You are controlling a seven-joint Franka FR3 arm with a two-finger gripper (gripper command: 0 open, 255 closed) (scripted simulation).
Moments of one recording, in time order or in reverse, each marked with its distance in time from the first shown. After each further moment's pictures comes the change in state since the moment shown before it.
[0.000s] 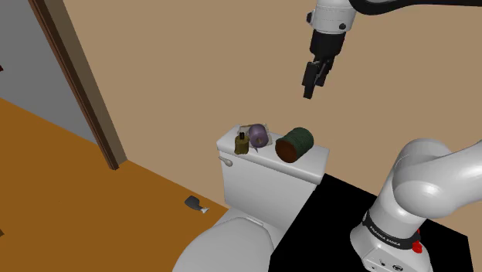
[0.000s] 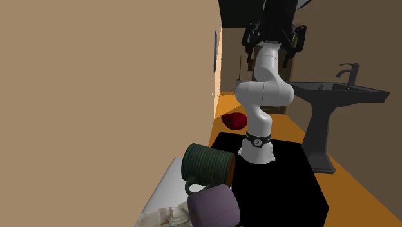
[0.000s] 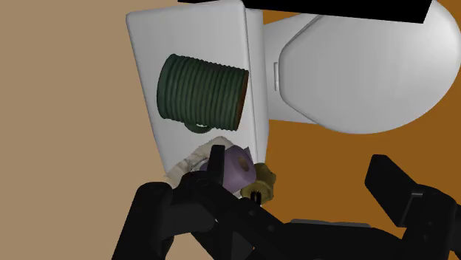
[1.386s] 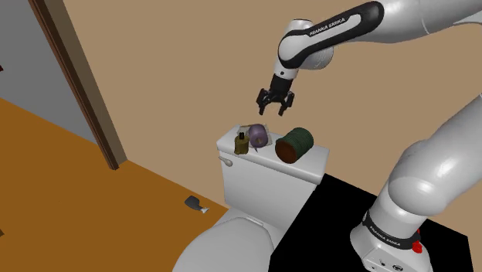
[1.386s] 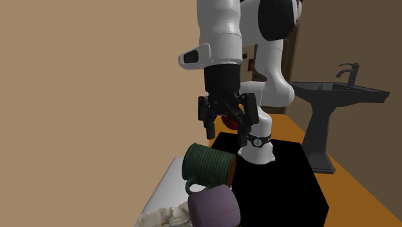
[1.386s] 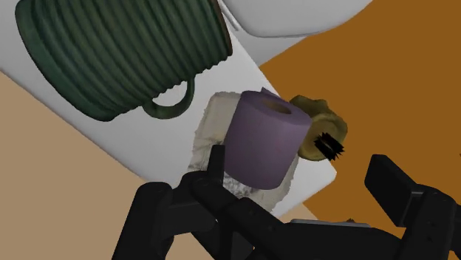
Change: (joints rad) arm -0.113 0.542 -0.153 -0.019 0.257 0.605 0.239
